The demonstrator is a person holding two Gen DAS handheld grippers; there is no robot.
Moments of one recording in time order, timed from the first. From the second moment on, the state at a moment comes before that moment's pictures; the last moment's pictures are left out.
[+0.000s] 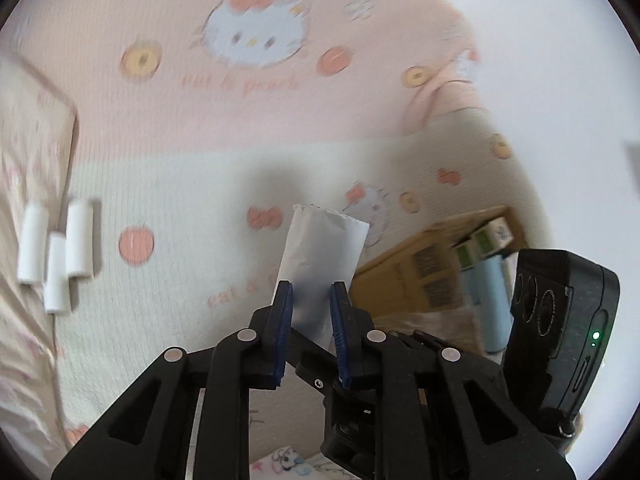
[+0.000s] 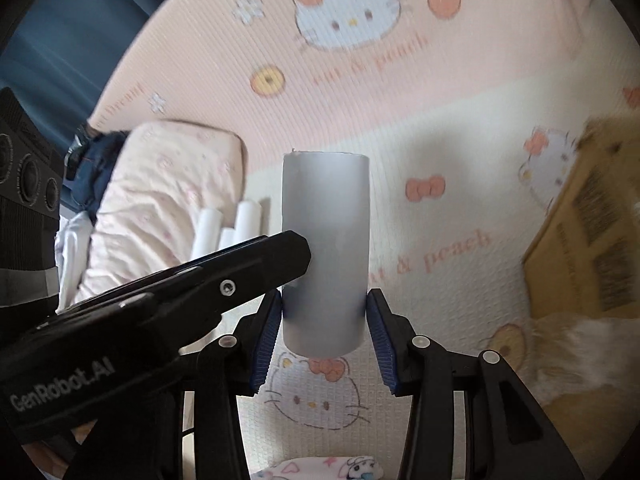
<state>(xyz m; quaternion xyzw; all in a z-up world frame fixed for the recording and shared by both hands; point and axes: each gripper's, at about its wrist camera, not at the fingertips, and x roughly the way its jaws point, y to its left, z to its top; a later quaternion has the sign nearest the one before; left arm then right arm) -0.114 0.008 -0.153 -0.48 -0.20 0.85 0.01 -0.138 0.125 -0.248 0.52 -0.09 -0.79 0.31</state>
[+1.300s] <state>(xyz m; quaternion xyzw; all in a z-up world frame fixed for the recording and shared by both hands) -0.111 -0.015 -0.172 -0.52 -0.29 0.81 -0.01 -0.124 0.182 -0.218 0.50 -0.13 -0.80 0.30</state>
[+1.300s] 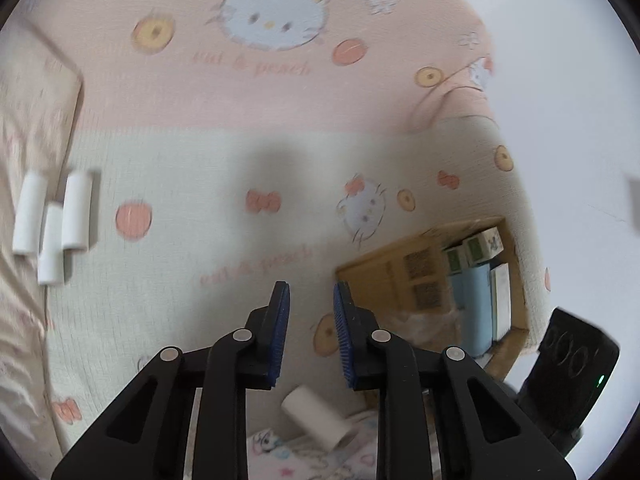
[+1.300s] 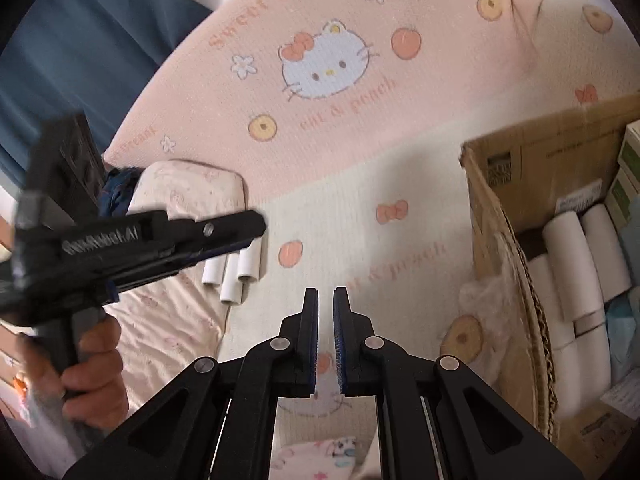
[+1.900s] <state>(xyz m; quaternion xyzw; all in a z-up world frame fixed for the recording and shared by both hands) -0.090 0.022 -0.256 -0.56 -0.27 0.78 0.03 -0.073 0.174 -0.226 0.54 0.02 -0.81 0.24</state>
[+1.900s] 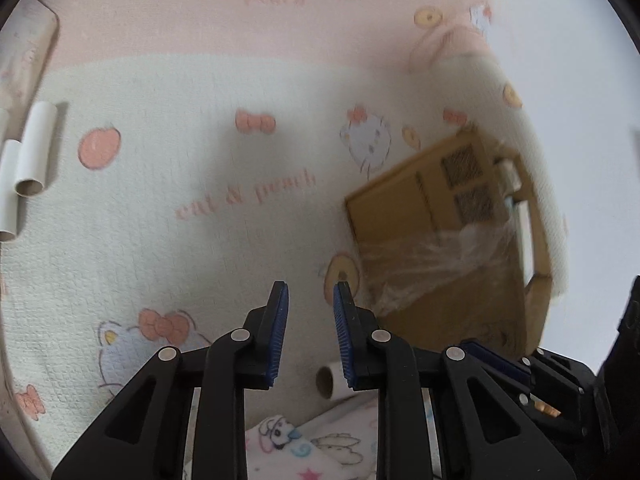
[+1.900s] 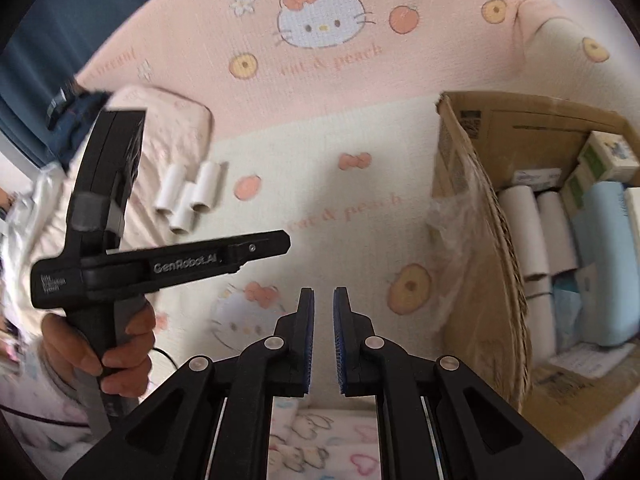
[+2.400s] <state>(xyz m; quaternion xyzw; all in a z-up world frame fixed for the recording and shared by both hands) -0.080 0.073 -0.315 -0.66 -0.24 0.71 0.05 -0.034 0.236 -0.278 0.59 -0.23 -0.76 0.14</state>
